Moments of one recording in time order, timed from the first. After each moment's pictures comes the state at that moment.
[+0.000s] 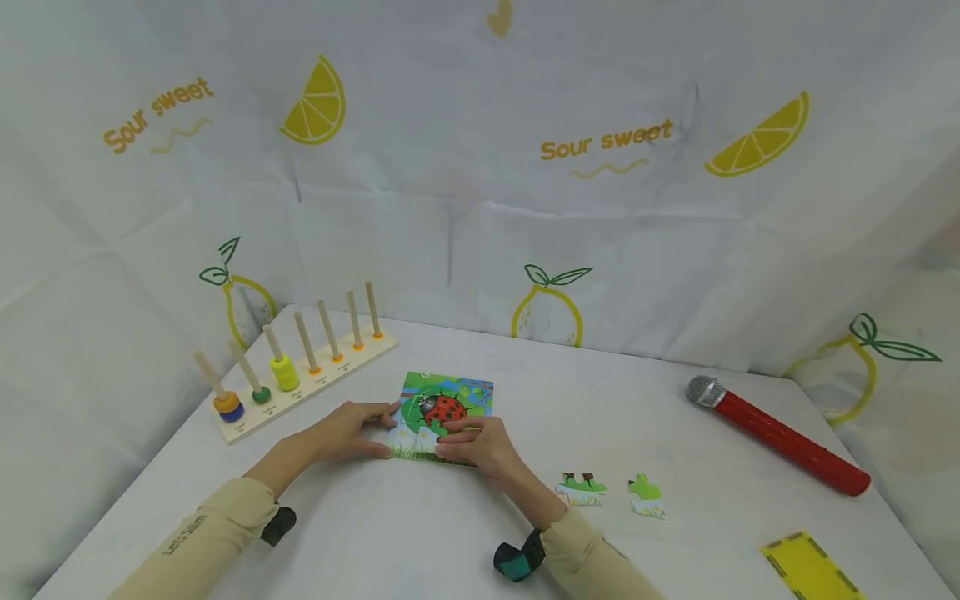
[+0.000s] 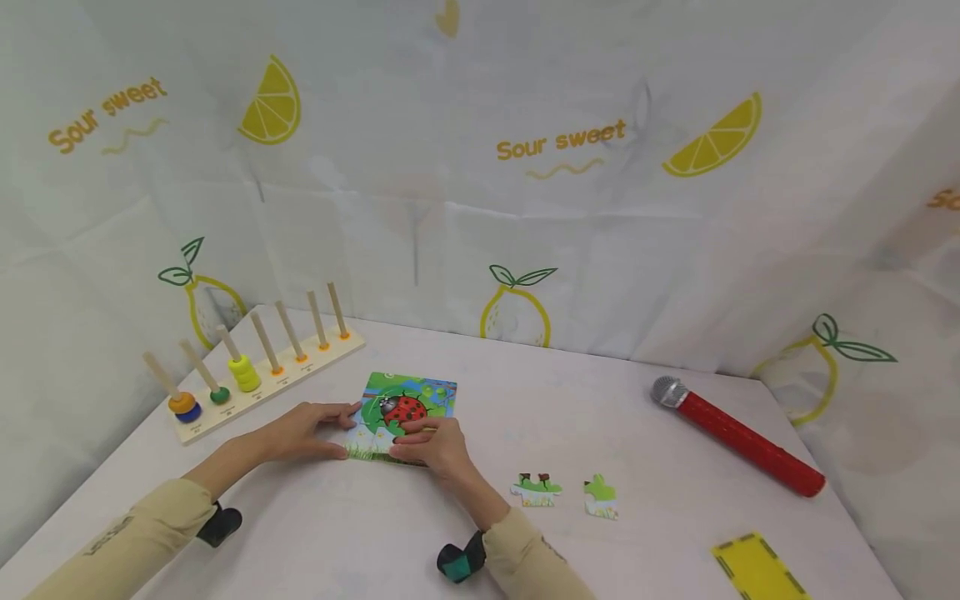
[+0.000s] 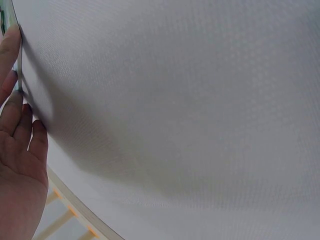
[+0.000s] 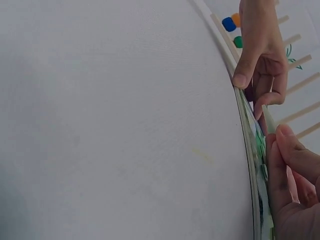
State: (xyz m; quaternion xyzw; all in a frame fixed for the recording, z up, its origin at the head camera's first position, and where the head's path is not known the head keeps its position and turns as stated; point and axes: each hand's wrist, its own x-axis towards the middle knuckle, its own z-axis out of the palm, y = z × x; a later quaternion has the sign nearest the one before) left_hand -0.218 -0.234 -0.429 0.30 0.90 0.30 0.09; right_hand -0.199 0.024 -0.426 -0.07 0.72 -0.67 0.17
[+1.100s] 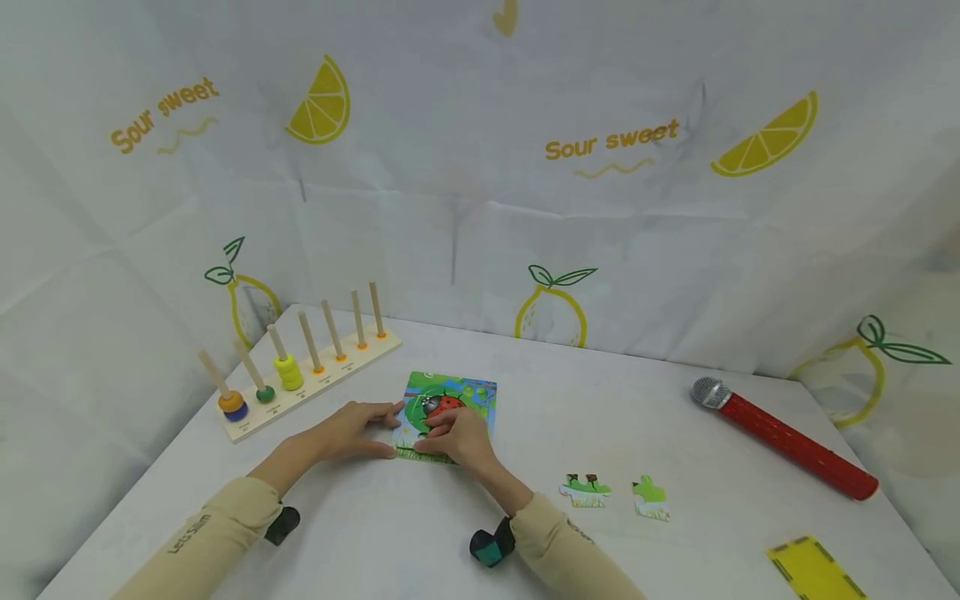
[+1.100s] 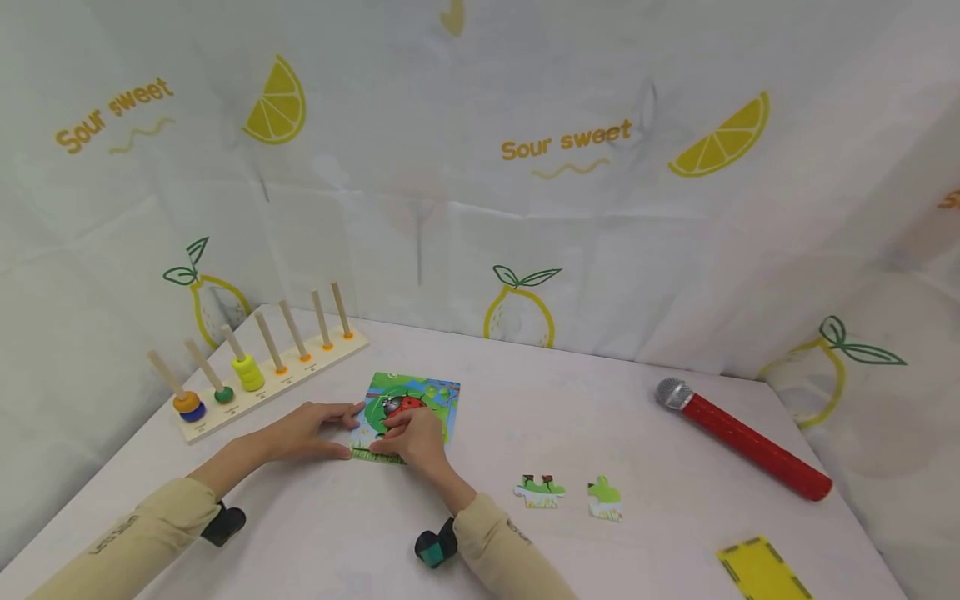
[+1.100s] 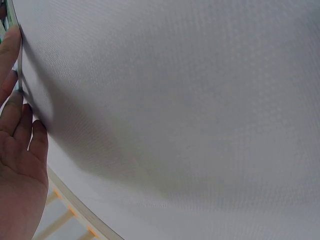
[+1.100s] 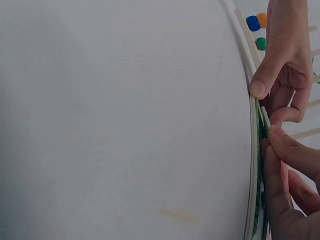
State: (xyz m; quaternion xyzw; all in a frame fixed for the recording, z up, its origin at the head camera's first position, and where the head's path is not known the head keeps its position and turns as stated) left_hand -0.216 -0.233 -0.423 0.29 0.90 0.30 0.10; right_hand -0.210 -0.012 -0.427 -0.11 0.84 -0.53 0.08
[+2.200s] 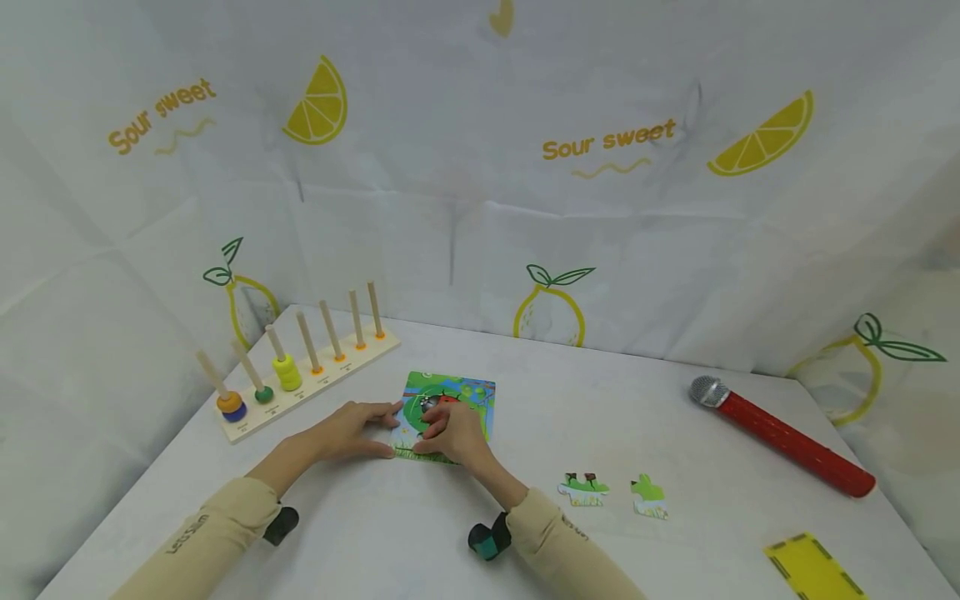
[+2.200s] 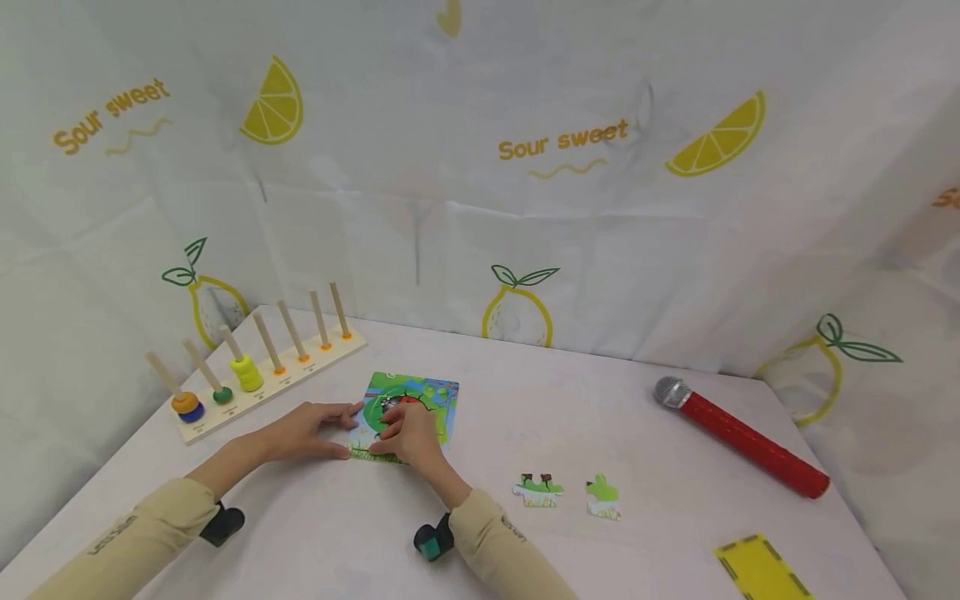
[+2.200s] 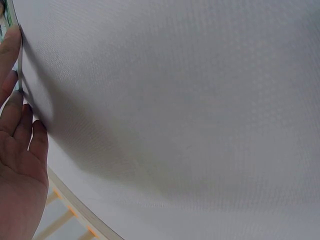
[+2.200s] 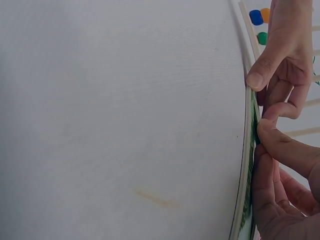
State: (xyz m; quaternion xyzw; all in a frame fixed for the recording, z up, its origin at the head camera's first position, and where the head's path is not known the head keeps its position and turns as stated) left_hand -0.216 -0.233 -0.423 0.29 0.90 0.30 0.09; right_hand -0.214 -0.016 -0.423 -0.14 0.87 -0.47 0.07
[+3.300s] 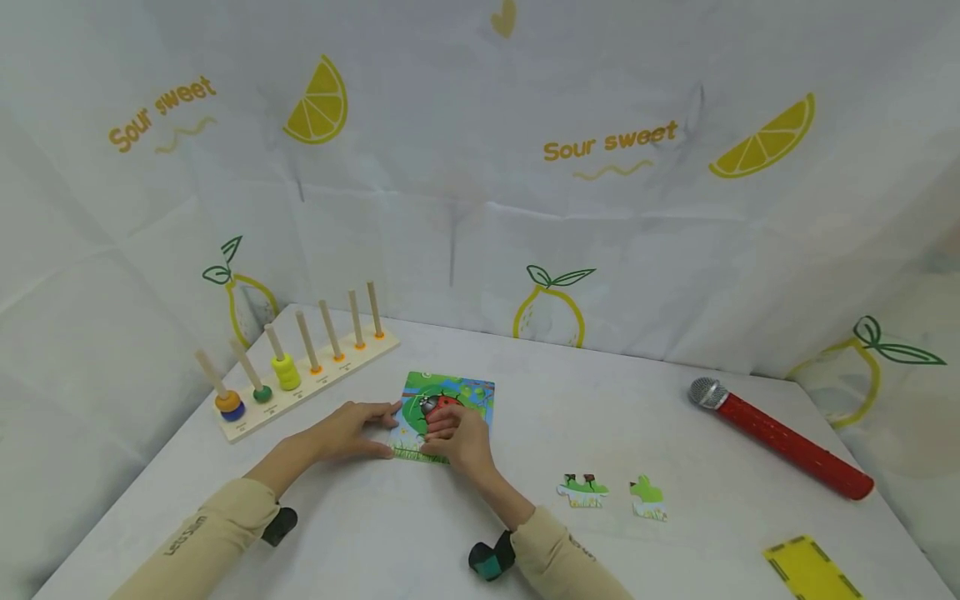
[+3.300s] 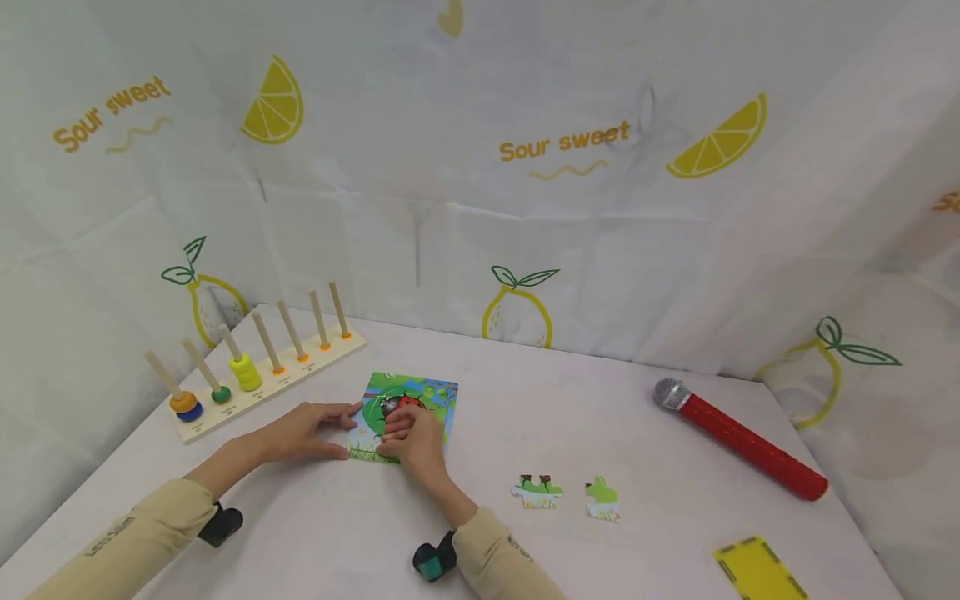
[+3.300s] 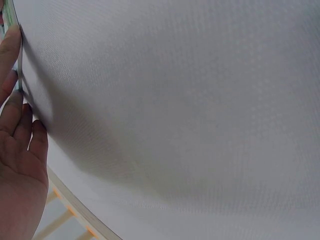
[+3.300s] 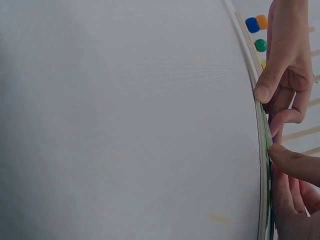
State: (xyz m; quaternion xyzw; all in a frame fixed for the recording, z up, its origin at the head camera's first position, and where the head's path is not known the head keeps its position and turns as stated) left_hand -0.218 -0.233 -0.427 0.29 0.90 0.30 0.09; right_hand -0.204 -0.009 -0.431 -0.12 0.76 -0.63 0.05
